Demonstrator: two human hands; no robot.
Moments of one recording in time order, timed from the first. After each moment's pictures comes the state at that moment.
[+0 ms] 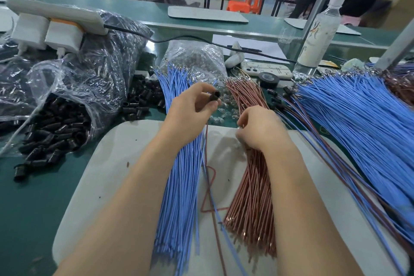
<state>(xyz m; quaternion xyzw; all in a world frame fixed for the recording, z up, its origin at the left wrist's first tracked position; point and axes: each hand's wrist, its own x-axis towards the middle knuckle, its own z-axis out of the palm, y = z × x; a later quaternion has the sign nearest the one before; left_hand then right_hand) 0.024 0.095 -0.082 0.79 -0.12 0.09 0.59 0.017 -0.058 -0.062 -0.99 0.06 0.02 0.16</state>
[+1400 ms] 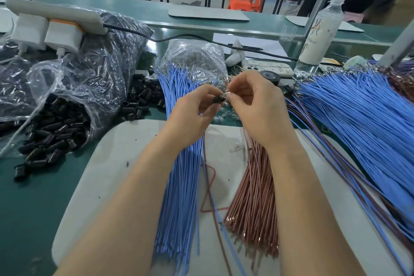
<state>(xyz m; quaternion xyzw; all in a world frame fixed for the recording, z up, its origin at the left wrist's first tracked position) 0.017 0.091 -0.077 0.82 -0.14 0.07 0.55 0.008 -0.050 -0.045 -0.87 -0.14 -0.21 0.43</state>
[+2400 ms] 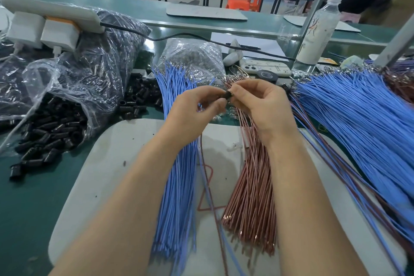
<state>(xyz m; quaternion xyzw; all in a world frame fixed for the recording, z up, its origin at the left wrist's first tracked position) 0.018 0.089 -0.075 0.82 -0.18 0.12 0.53 0.016 -0.057 -0.049 -0.70 -0.03 -0.09 0.70</state>
